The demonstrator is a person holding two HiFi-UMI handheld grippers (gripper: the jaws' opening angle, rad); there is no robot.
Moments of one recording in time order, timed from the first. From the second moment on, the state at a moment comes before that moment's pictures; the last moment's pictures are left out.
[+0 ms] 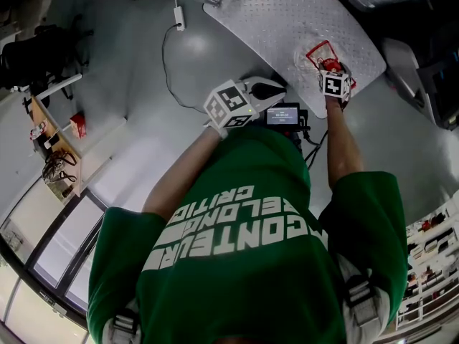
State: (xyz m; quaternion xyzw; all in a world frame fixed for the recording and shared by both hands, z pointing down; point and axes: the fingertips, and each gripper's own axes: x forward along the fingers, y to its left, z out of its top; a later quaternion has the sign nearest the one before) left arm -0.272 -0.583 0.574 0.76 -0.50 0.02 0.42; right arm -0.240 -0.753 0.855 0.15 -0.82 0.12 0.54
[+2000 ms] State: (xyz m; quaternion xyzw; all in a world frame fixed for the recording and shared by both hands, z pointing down) left arm -0.296 -0.428 0.523 0.80 -0.48 -0.03 0.35; right arm -0.172 -0.642 0.625 0.23 -0.89 0.07 0.40
